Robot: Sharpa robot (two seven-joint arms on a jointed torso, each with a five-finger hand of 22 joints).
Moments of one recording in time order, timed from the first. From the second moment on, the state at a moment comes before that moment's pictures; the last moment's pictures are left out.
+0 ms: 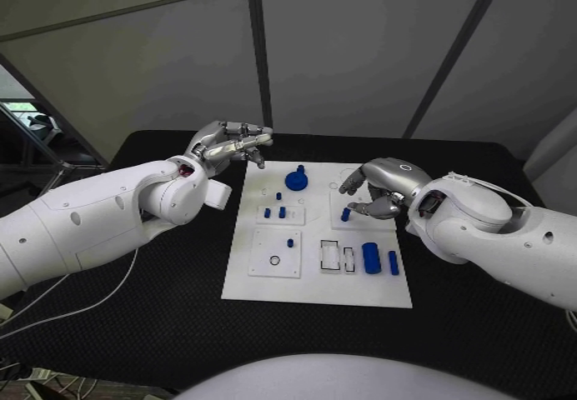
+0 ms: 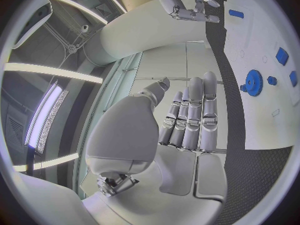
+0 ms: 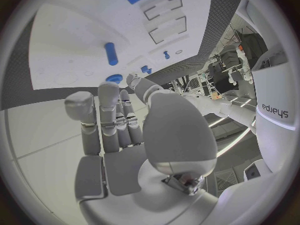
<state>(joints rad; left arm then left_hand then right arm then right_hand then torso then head) 1.08 -0.85 0.12 1.41 -0.18 -0.17 0.33 1.34 -0.12 0.36 0.00 0.14 0.93 0.21 0.12 0.07 0.88 0.14 0.42 0.14 1.04 0.06 0.91 0.48 0.20 1.05 0.15 0.56 0.85 1.08 -0.85 0.09 1.65 -1.69 -0.25 -0.18 1.32 -0.16 0.42 -0.02 0.20 0.96 0.14 0.08 0.09 1.06 0.10 0.12 0.07 1.44 0.00 0.85 0.78 0.12 1.28 0.10 1.20 0.94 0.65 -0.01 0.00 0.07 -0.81</state>
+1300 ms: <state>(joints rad) 1.08 -0.84 0.12 1.41 -0.18 -0.17 0.33 1.35 -0.12 0.36 0.00 0.14 0.93 0.21 0.12 0.07 0.88 0.14 0.43 0.14 1.04 0.06 0.91 0.48 0.20 1.05 0.15 0.55 0.85 1.07 -0.76 0.09 1.54 -1.69 -0.06 -0.18 1.36 -0.13 0.41 -0.01 0.20 1.06 0.15 0.10 0.10 1.13 0.08 0.19 0.08 1.46 -0.01 0.89 0.81 0.12 1.32 0.09 1.25 1.00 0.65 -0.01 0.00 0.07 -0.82</state>
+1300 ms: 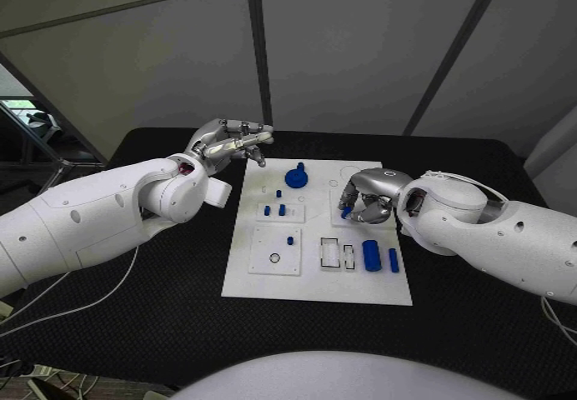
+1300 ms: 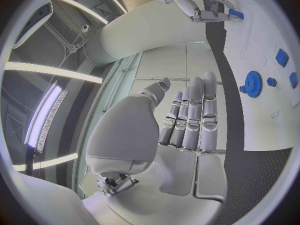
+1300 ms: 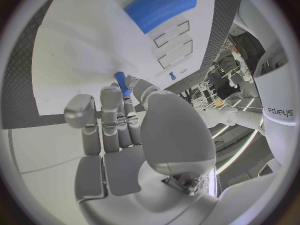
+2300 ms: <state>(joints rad) 1.08 -0.85 0.12 1.41 -0.18 -0.16 0.32 1.35 -0.12 0.36 0.00 0.14 0.93 0.21 0.12 0.07 0.88 0.14 0.43 0.14 1.04 0.06 0.91 0.48 0.20 1.05 0.15 0.55 0.85 1.07 -0.82 0.09 1.64 -1.67 -0.27 -0.18 1.39 -0.08 0.45 -0.02 0.19 1.13 0.13 0.13 0.11 1.21 0.06 0.18 0.09 1.47 -0.02 0.96 0.87 0.12 1.35 0.08 1.29 1.07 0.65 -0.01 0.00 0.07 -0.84</state>
